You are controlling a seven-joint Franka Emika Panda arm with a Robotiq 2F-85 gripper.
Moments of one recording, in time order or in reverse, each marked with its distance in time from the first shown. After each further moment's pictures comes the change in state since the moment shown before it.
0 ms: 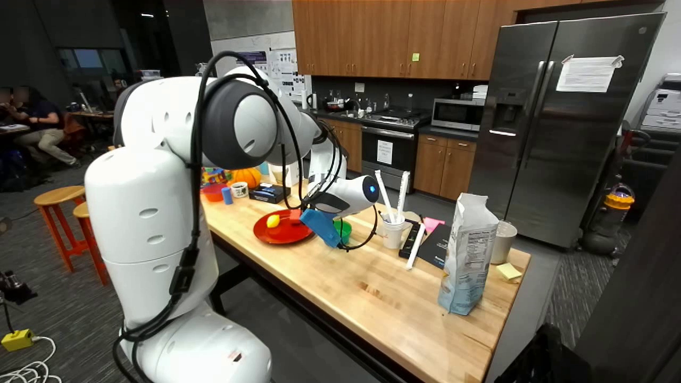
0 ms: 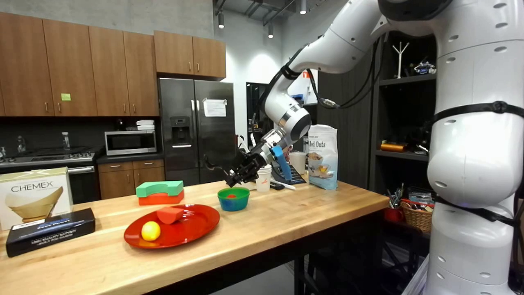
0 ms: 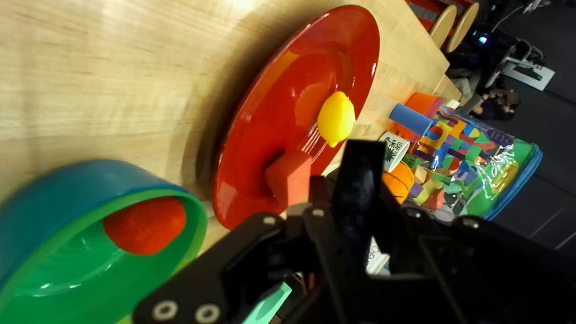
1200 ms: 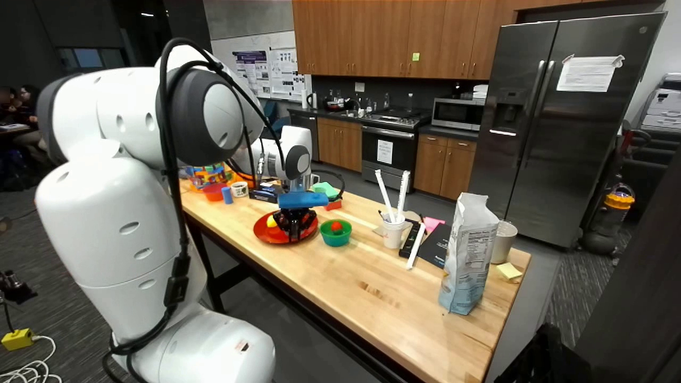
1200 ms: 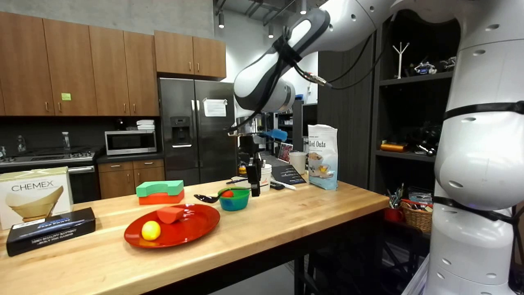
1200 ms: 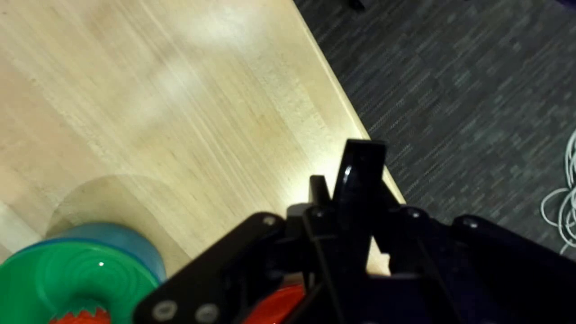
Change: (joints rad) arm 0.146 -0.136 0.112 0.029 -1.220 -0.088 0.543
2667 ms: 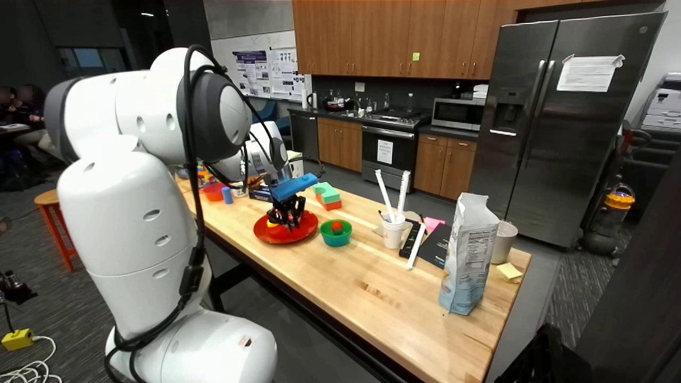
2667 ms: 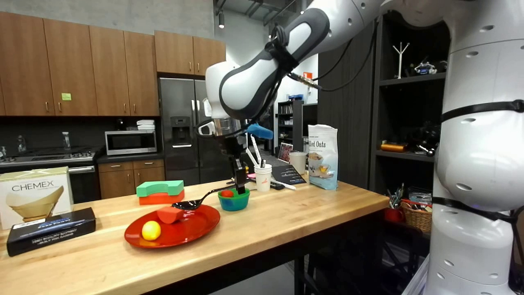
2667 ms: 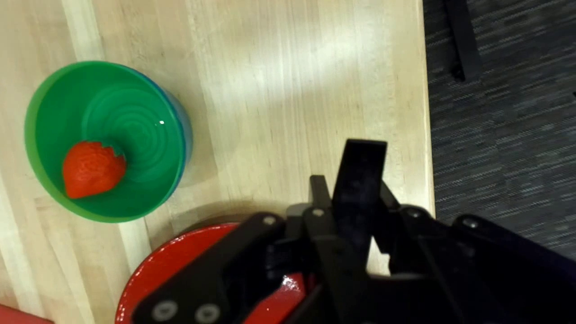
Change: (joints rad) arm 0.068 0.062 0.070 0.079 -0.311 0.061 -0.081
